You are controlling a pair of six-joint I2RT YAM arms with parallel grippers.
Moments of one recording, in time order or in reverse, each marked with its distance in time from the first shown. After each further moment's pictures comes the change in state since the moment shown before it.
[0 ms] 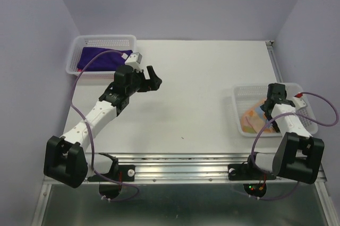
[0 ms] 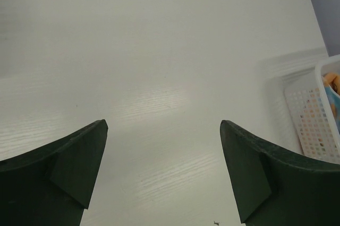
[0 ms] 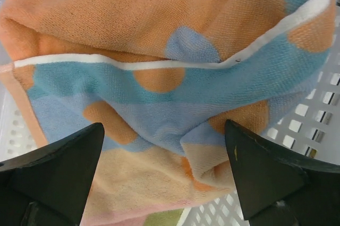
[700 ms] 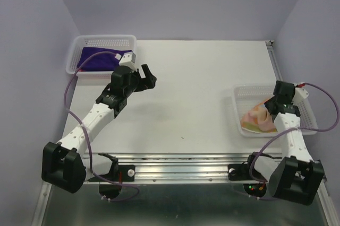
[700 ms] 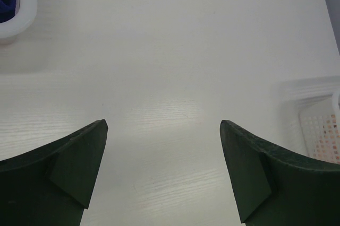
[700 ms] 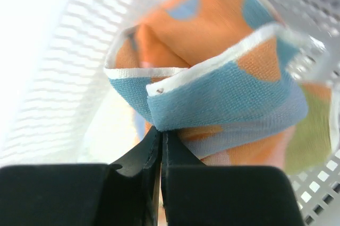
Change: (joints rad) left arm 0.000 -0.041 0.000 -0.045 -0.134 -0.024; right arm 0.000 -0.134 -0.010 0.143 -0.181 -0.172
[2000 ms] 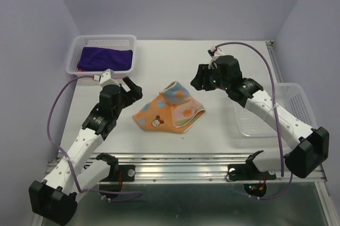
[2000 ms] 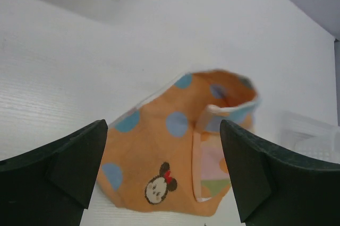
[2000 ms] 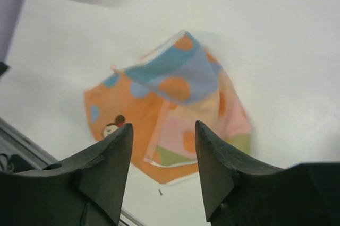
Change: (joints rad) left arm 0.001 -0.363 -0.175 -0.193 -0.233 -0.232; right arm 0.830 0.228 0.521 0.121 -0.542 -0.273
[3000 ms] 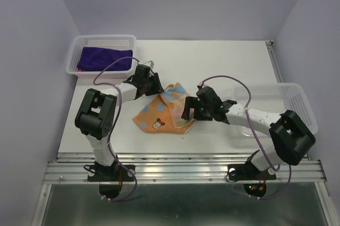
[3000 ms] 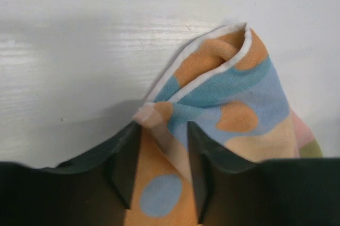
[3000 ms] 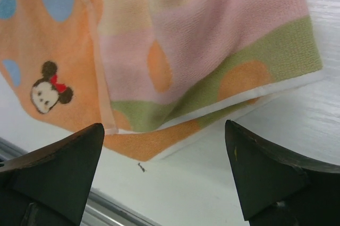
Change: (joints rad) left arm 0.000 0.950 0.324 0.276 0.392 0.179; right arm 0.148 0.134 -0.438 0.178 0.093 0.285
